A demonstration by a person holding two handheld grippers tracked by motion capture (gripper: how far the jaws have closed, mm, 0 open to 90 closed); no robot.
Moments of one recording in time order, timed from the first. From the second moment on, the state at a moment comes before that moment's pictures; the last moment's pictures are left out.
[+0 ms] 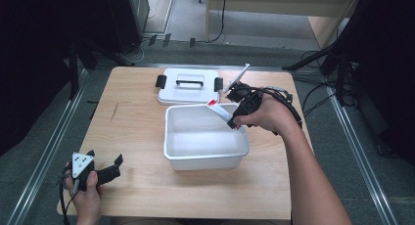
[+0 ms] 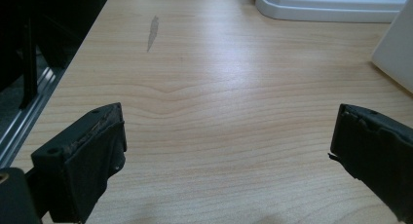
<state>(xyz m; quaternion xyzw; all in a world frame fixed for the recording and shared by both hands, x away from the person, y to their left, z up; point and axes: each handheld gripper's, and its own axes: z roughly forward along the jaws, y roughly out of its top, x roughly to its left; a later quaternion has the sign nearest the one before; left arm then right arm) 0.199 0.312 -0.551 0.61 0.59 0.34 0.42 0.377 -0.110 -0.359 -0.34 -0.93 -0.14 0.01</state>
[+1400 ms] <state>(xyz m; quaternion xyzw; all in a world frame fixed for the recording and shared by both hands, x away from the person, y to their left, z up) 0.199 0.312 -0.551 0.61 0.59 0.34 0.41 0.361 -0.103 -0.406 -0.09 -0.99 -0.12 0.01</state>
